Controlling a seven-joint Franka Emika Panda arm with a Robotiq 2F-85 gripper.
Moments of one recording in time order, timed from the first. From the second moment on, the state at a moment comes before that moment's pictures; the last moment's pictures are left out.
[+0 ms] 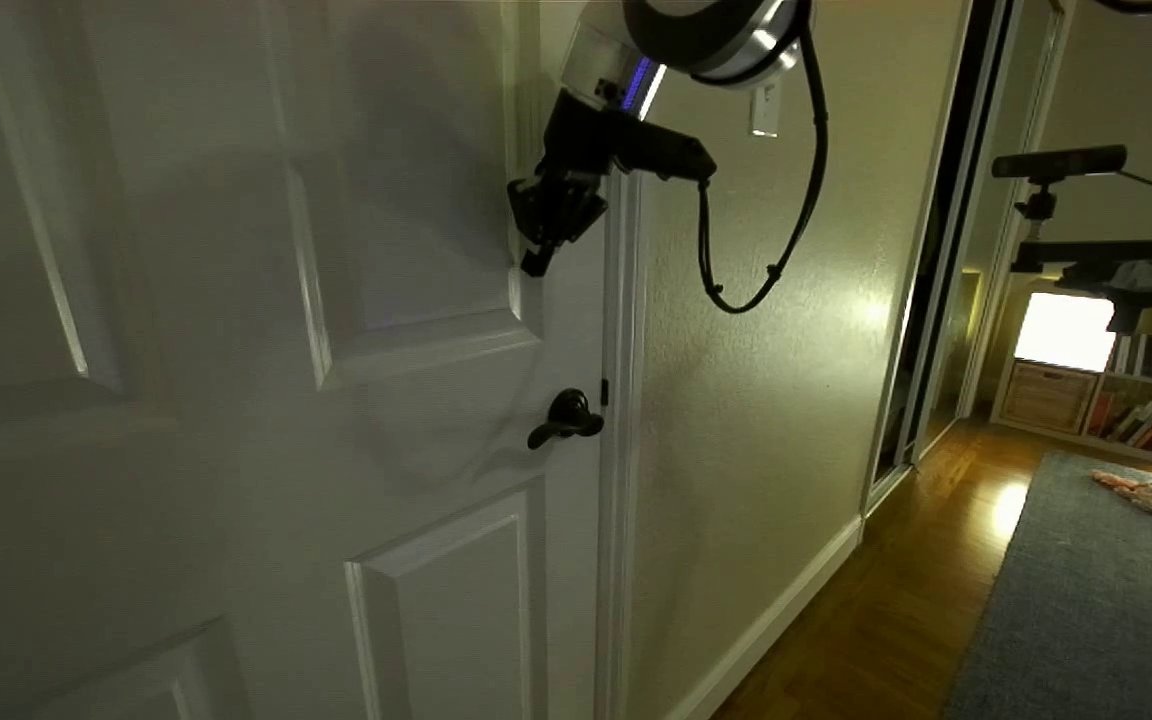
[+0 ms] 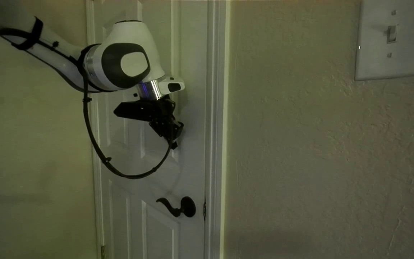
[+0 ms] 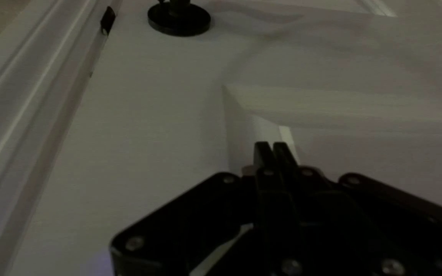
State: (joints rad) arm 0.10 0.59 0.06 -1.37 -0.05 2.46 0.13
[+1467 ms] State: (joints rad) arm 0.13 0.51 0.04 -1.45 -0.06 2.24 0.13
